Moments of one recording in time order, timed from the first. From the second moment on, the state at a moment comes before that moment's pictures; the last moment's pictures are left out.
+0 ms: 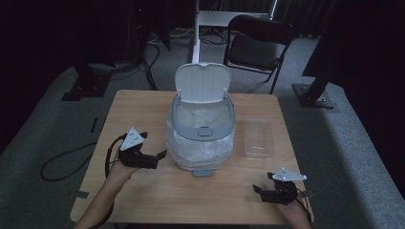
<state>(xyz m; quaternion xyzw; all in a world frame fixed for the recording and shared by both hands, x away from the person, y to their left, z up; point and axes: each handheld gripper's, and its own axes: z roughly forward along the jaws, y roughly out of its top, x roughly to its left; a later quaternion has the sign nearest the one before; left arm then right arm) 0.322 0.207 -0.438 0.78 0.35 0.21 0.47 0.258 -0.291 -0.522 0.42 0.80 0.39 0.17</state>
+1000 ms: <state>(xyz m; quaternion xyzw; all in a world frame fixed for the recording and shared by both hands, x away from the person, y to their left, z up) 0.318 0.261 -0.523 0.79 0.44 0.23 0.37 0.318 -0.317 -0.492 0.49 0.72 0.44 0.20</state>
